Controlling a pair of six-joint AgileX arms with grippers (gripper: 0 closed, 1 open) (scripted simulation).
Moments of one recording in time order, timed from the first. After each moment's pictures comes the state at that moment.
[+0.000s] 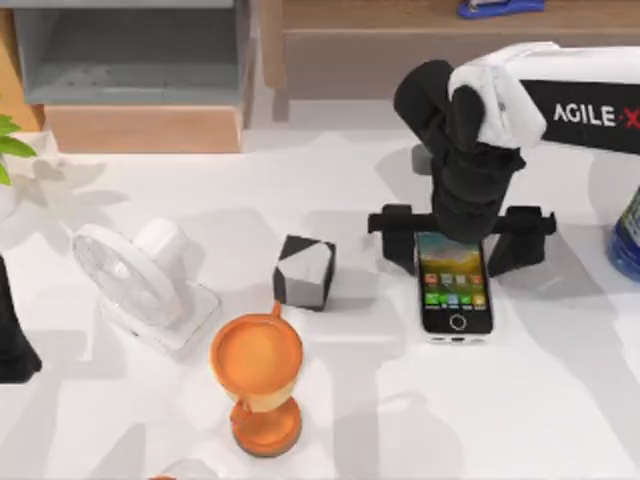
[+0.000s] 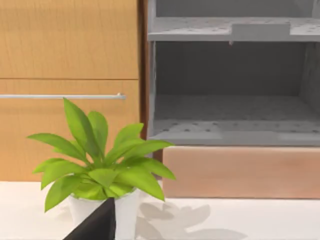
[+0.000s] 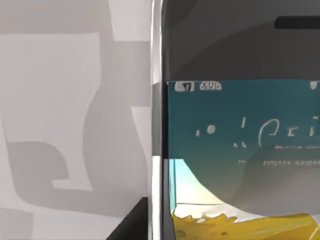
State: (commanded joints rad) left arm 0.00 0.00 0.00 0.00 0.00 0.00; right arm 0.49 2.23 1.62 -0.91 0.03 0.54
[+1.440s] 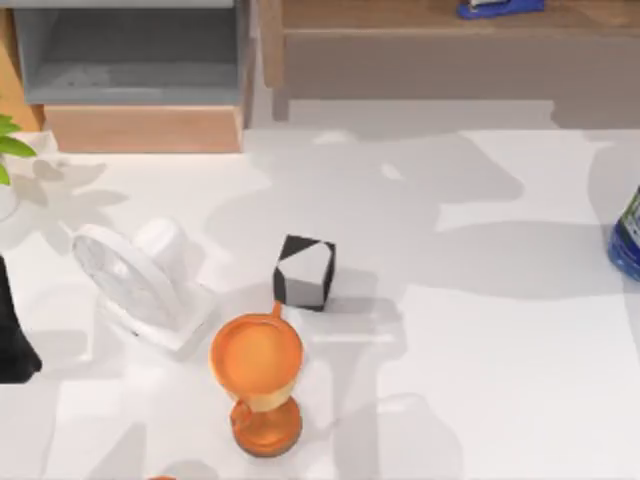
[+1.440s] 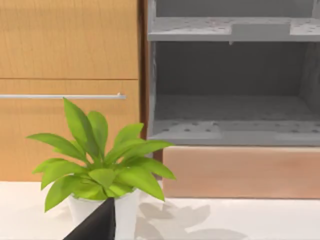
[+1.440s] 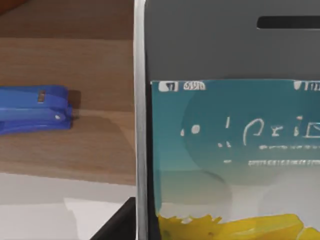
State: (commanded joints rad) left arm 0.00 0.00 0.00 0.00 0.00 0.00; right arm -0.15 1.82 1.66 -0.55 -0.29 -0.06
